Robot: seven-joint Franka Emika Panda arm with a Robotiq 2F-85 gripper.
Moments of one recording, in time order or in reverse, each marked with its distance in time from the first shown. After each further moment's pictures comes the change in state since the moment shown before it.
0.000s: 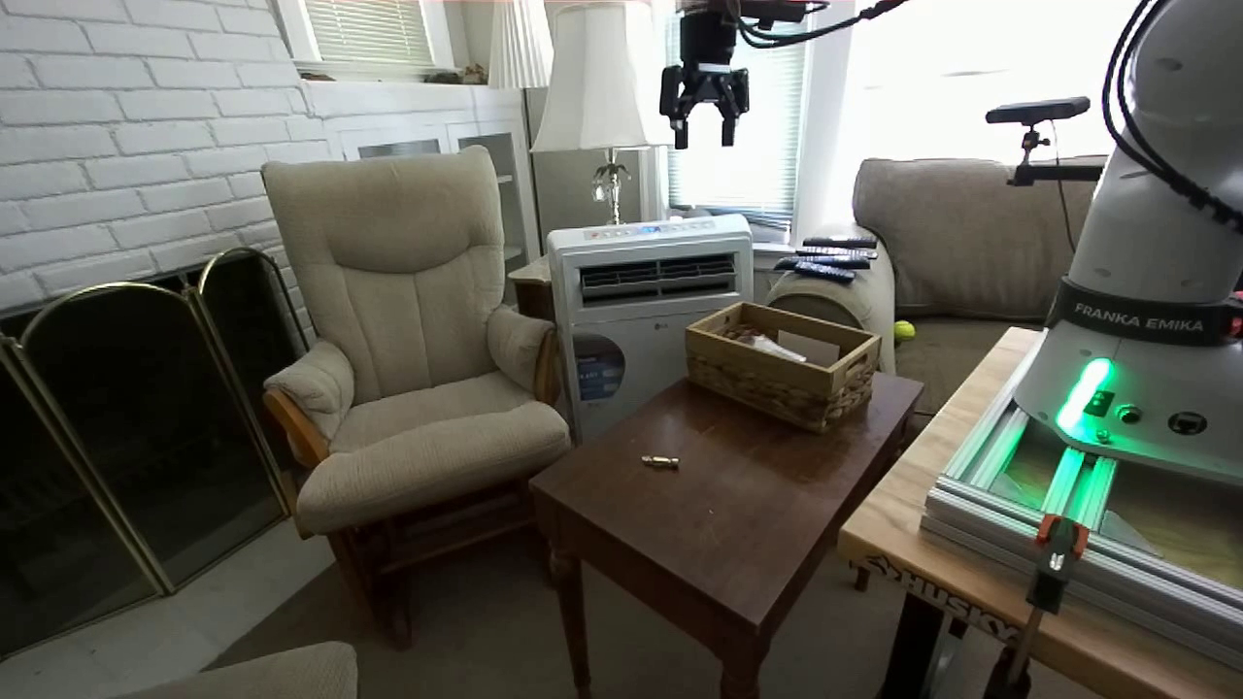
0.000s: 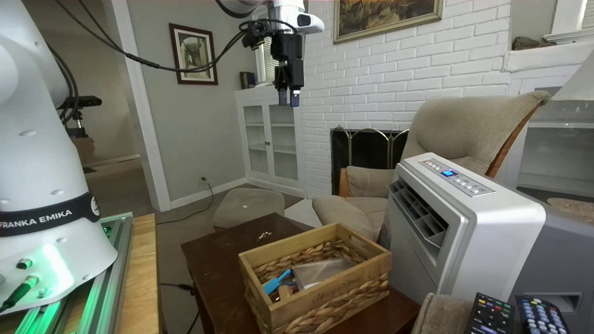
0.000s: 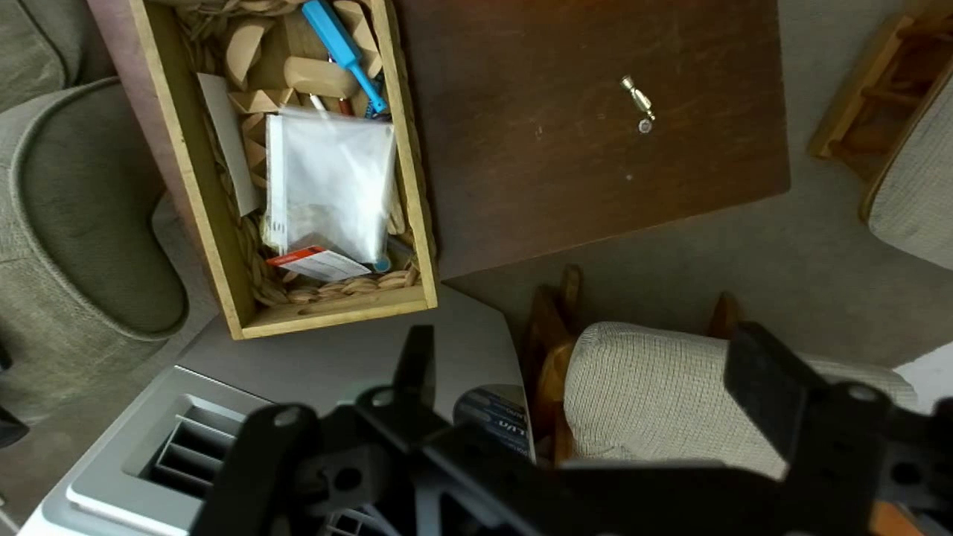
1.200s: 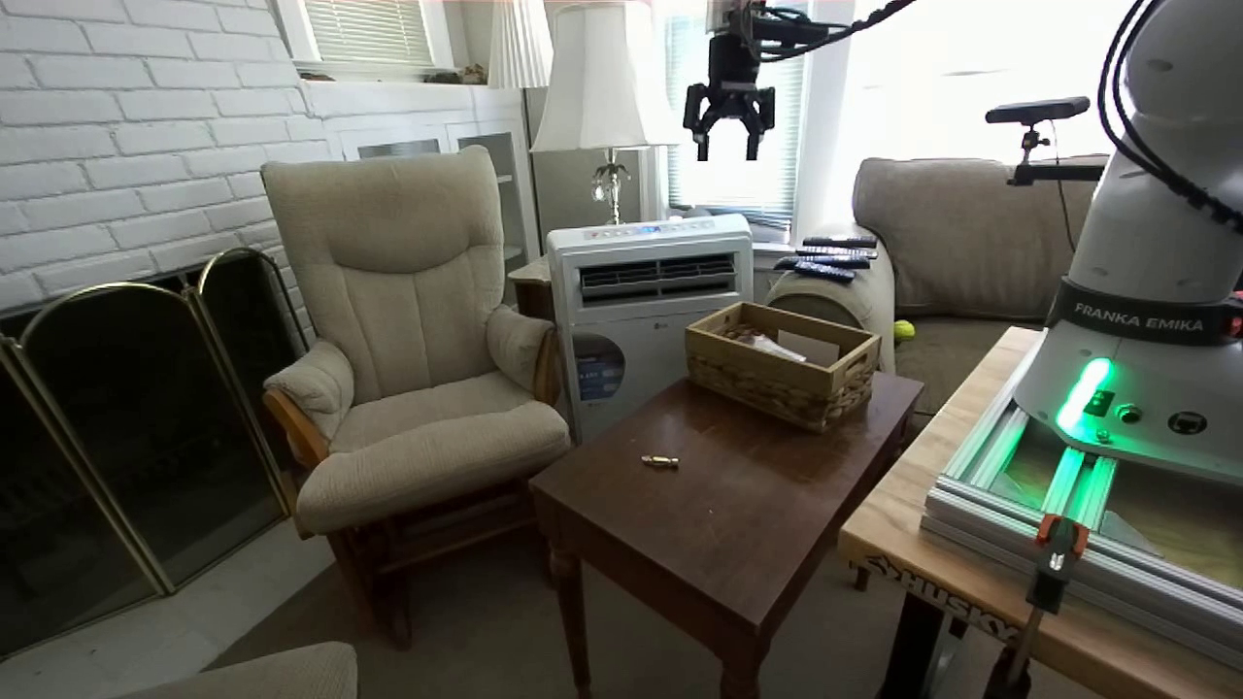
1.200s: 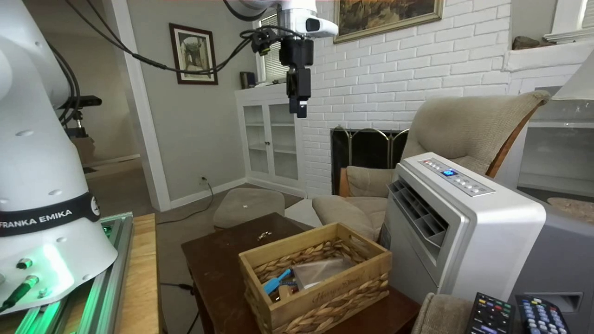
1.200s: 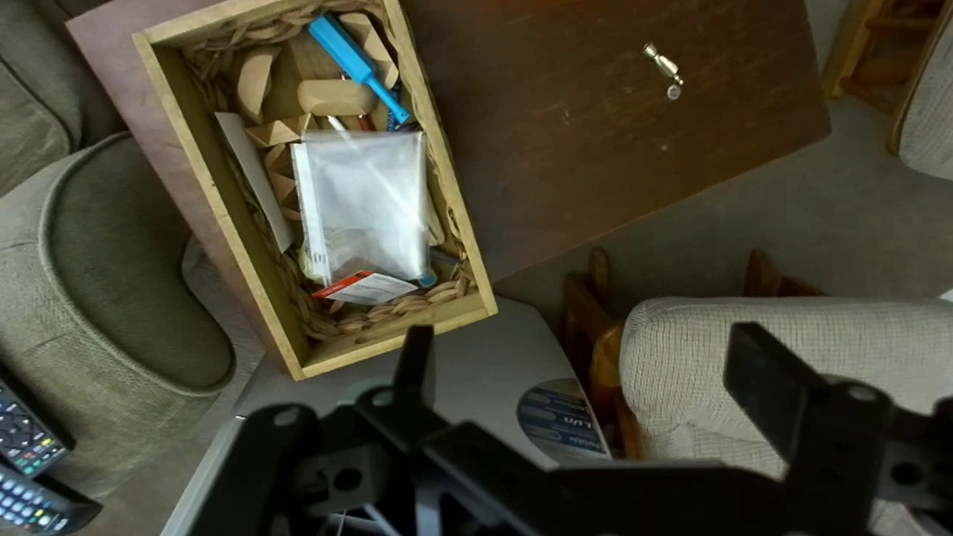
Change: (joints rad) arm -0.041 0.010 -0.079 -0.058 0.040 0.071 0.016
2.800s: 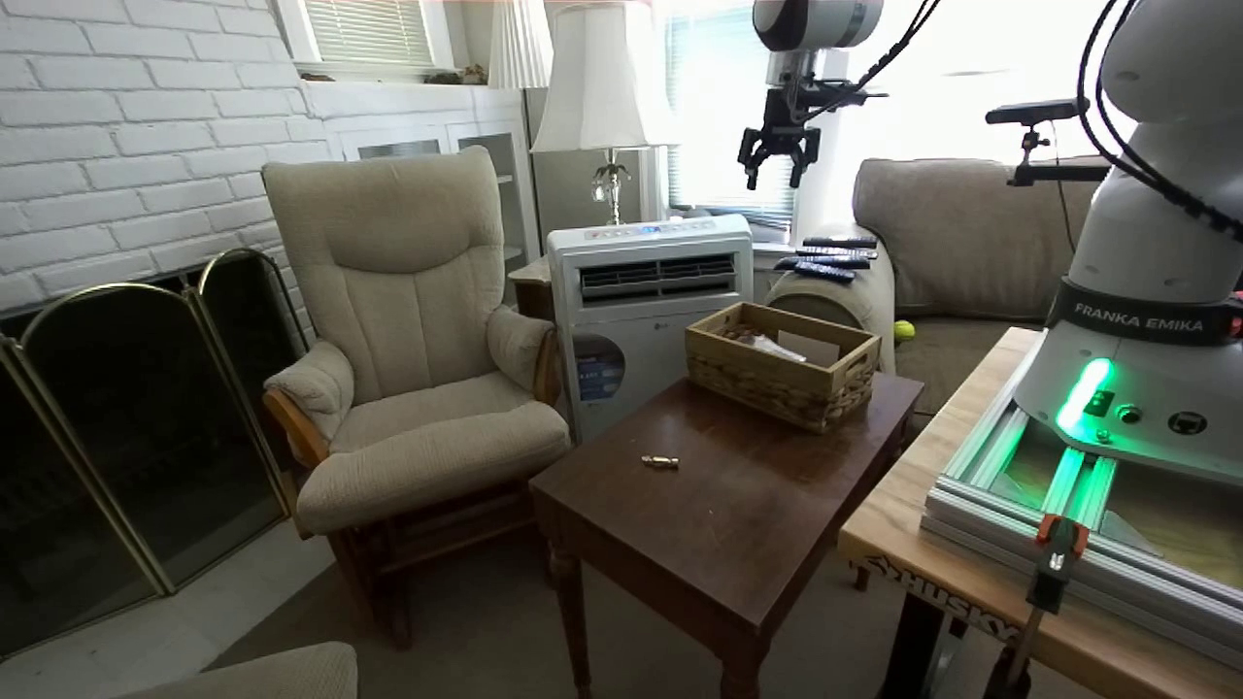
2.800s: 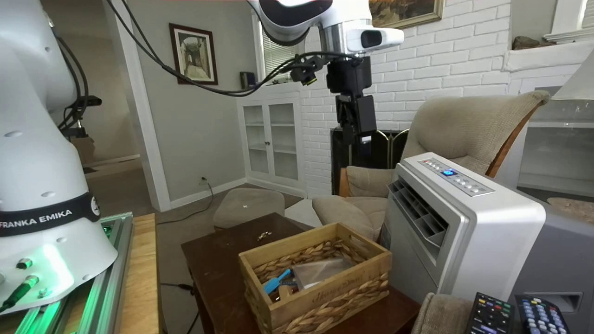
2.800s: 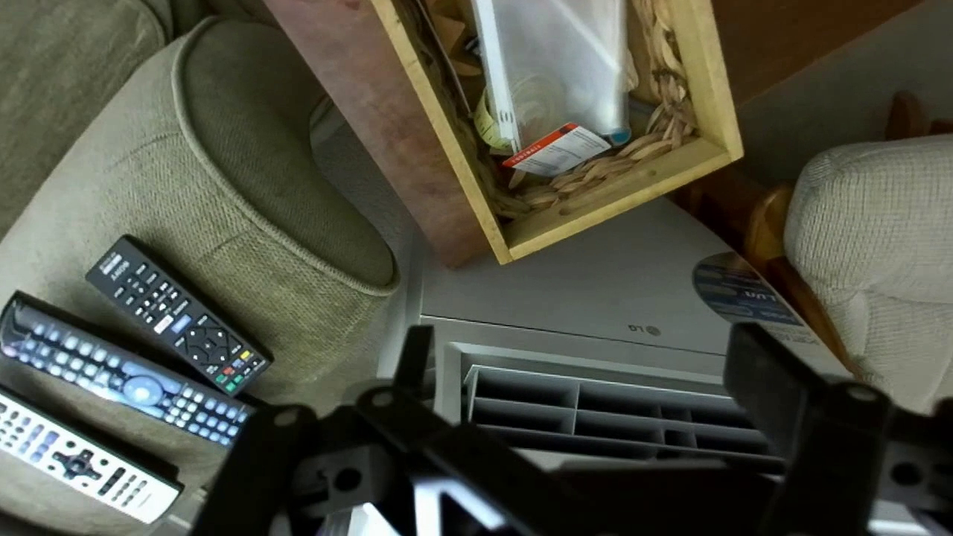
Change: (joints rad) arm -0.150 0.192 -0.154 0.004 0.002 0.323 -0.214
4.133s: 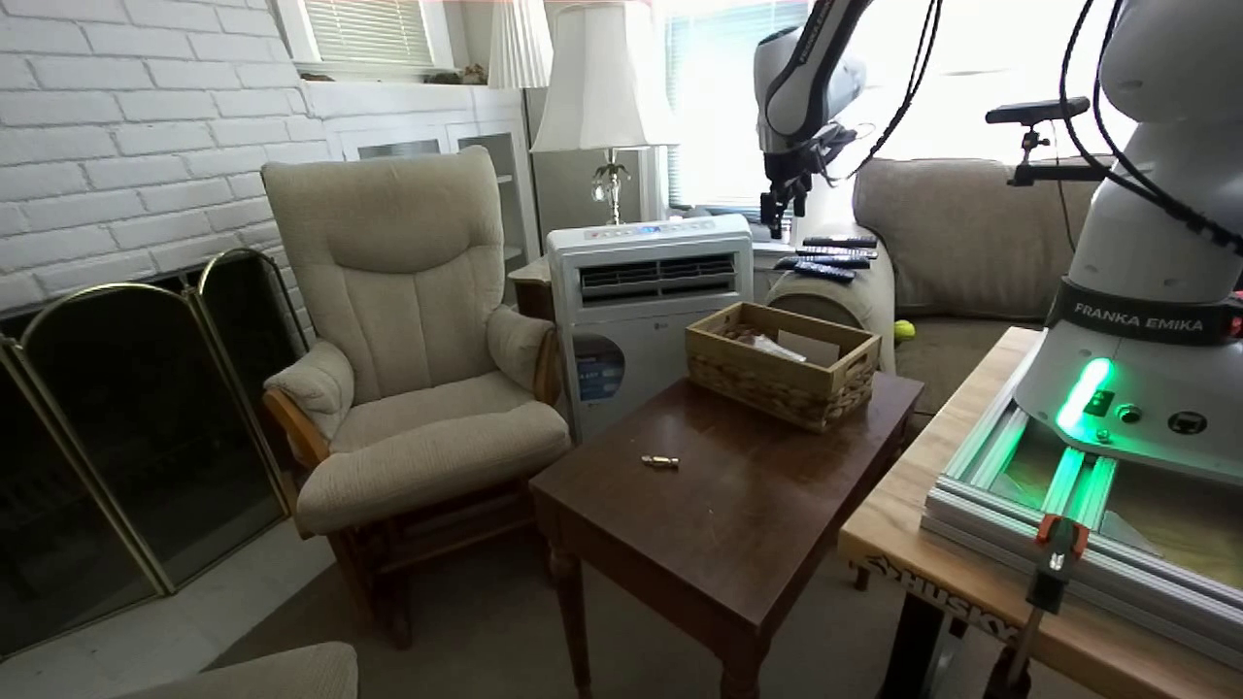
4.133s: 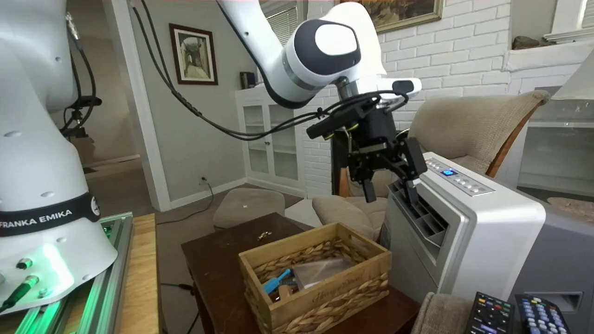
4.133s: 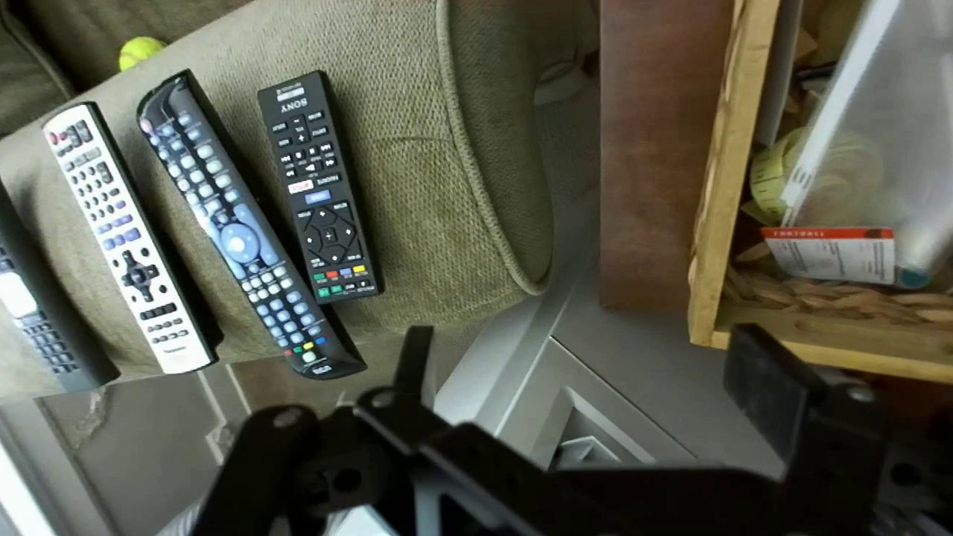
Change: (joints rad) arm -0.012 0.270 -0.046 0.082 -0.516 0.194 -0.063
